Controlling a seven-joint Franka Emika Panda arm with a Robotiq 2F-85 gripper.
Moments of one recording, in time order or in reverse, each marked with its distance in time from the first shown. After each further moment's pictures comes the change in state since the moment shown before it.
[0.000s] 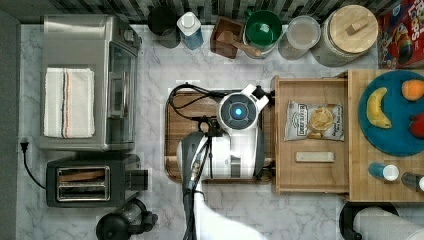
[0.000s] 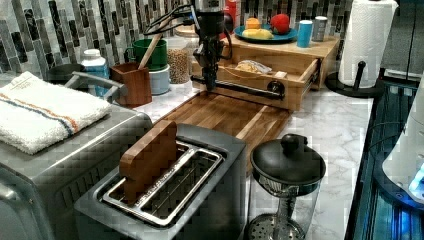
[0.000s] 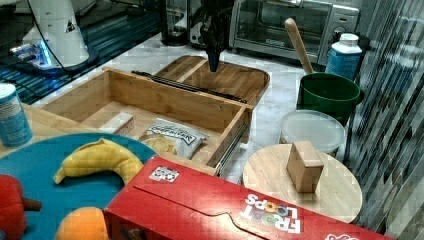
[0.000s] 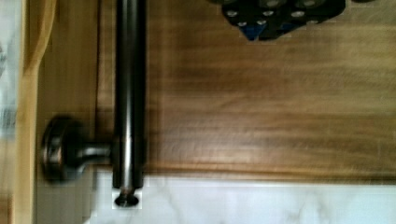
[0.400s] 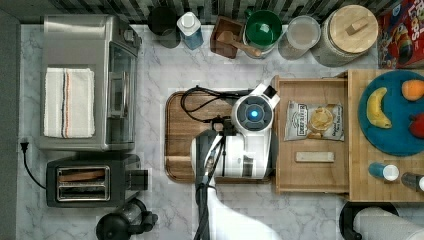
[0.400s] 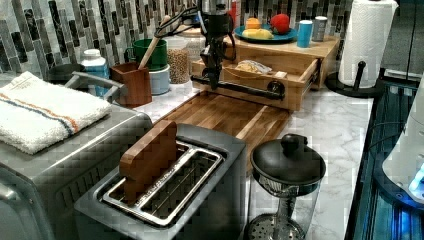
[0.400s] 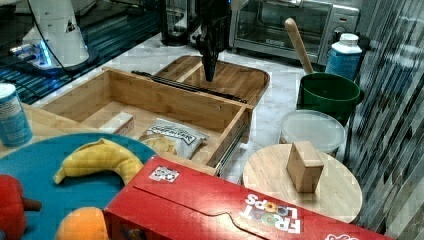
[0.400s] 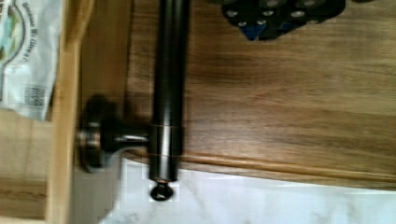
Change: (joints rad) arm -0.051 0.023 -0.012 -0.004 0.000 0.027 -0.104
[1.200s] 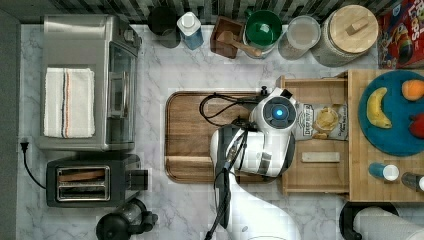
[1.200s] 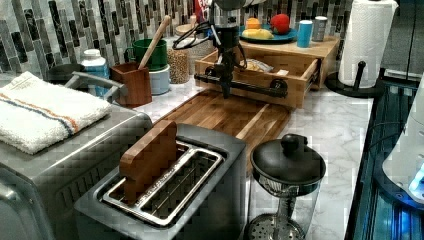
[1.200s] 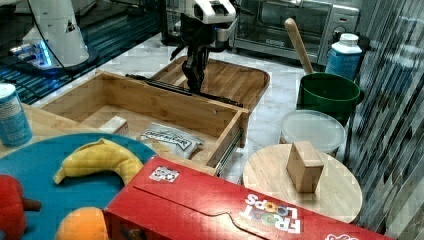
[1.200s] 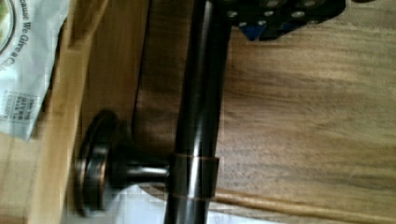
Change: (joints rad) arm -0.077 0.085 -0.011 0.014 0.060 0.003 -0.192
